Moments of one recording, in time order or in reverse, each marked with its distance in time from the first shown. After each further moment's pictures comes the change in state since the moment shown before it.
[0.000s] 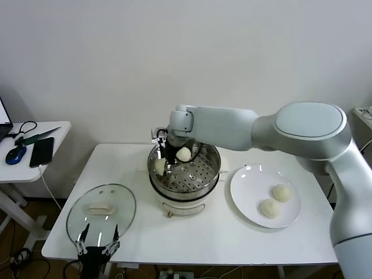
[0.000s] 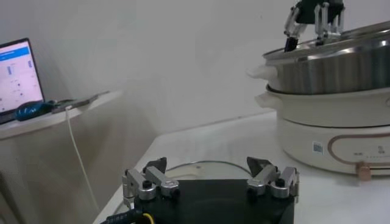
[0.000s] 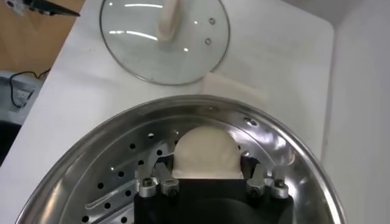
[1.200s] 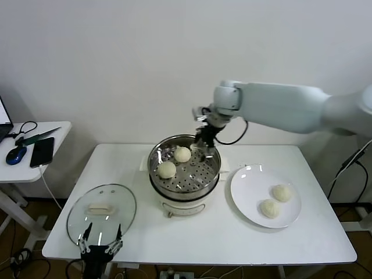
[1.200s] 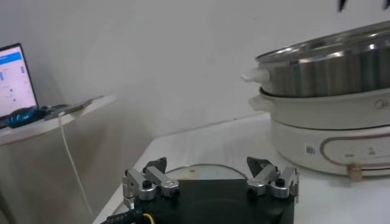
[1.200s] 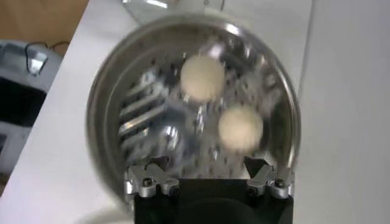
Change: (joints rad) left arm 0.001 0.000 0.020 -0.017 0.029 0.011 0.001; right arm 0.235 -0.541 -0.033 0.365 -0.187 0.067 -0.139
